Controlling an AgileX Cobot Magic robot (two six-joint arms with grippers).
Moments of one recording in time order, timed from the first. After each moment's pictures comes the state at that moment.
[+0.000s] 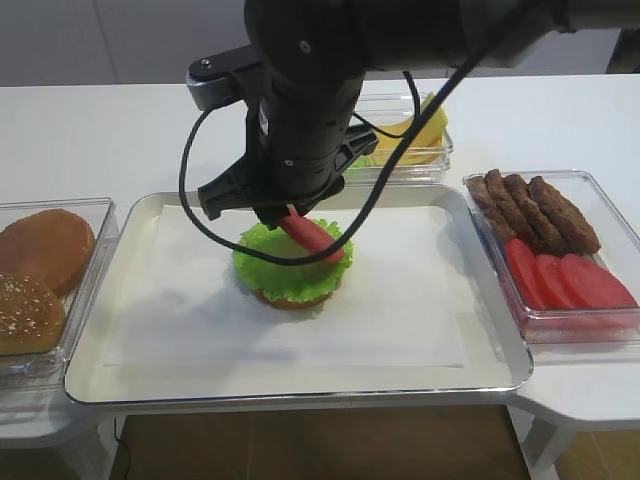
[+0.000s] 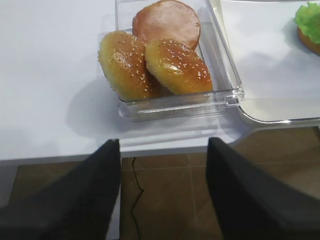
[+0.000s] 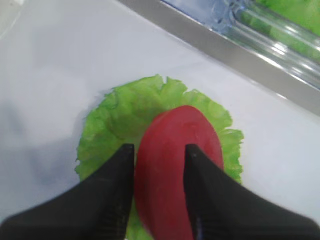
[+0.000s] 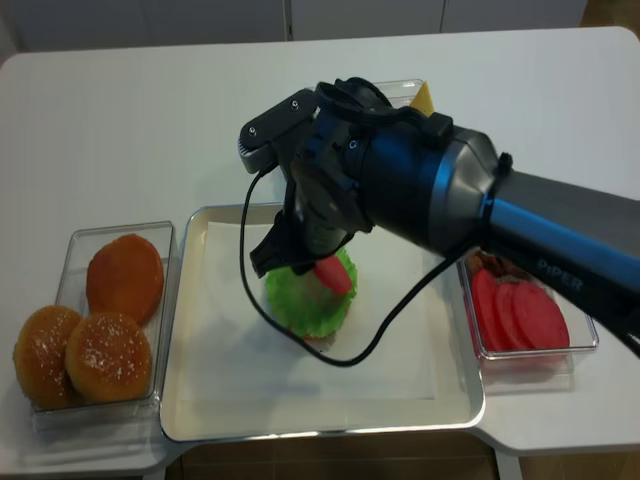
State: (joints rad) left arm 0.07 -0.02 -0.49 -0.03 1.19 -0.01; right arm 0.85 1.87 -1.52 -0.23 0.86 0.39
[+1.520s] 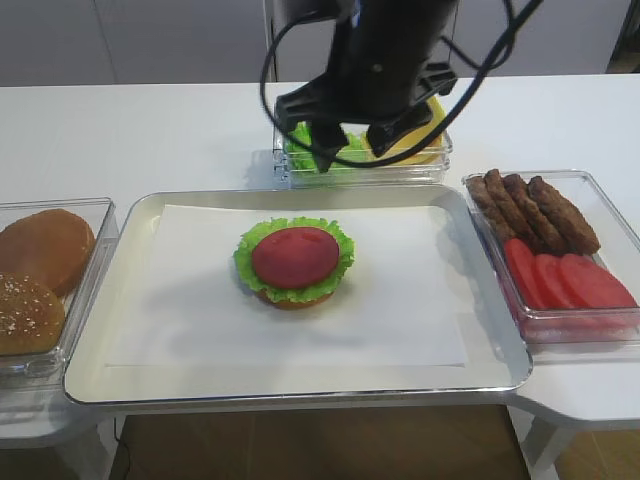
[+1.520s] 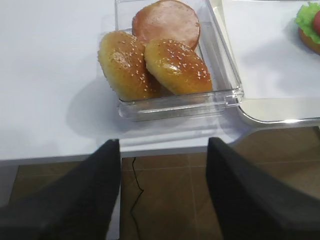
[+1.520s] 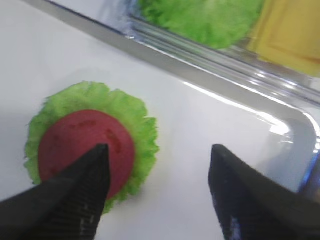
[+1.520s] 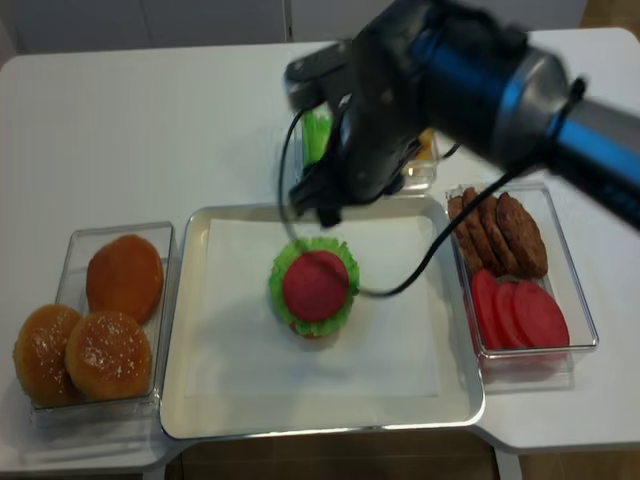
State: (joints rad) left arm 0.07 -0.02 -0.49 -0.03 1.19 -0.01; right arm 0.67 1.81 -1.60 -0.04 1.01 0.19
